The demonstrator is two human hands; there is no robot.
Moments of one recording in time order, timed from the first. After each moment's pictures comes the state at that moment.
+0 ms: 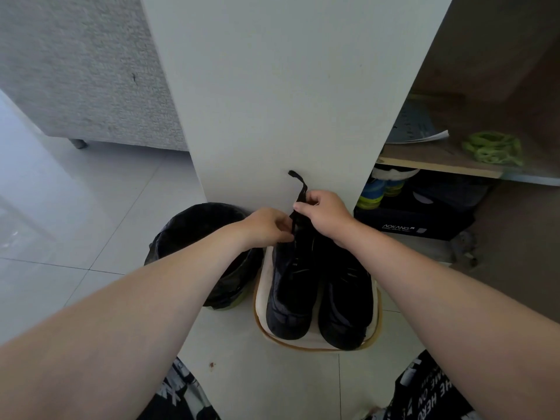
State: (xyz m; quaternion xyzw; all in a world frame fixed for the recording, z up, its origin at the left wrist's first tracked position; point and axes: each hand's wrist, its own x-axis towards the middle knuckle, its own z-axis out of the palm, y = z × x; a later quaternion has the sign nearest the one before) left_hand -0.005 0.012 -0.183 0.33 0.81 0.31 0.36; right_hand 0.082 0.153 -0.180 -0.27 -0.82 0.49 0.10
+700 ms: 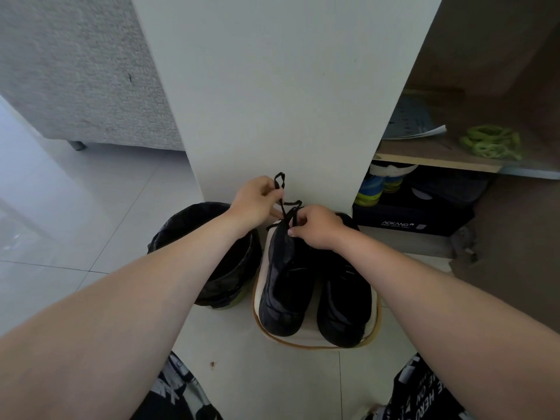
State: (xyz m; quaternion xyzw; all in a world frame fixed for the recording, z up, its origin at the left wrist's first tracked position) left_hand -0.012 0.019 -0.161 0.21 0.78 0.53 0.25; right_hand 0.087 0.149 -0.193 -0.25 -0.92 0.30 -0.07
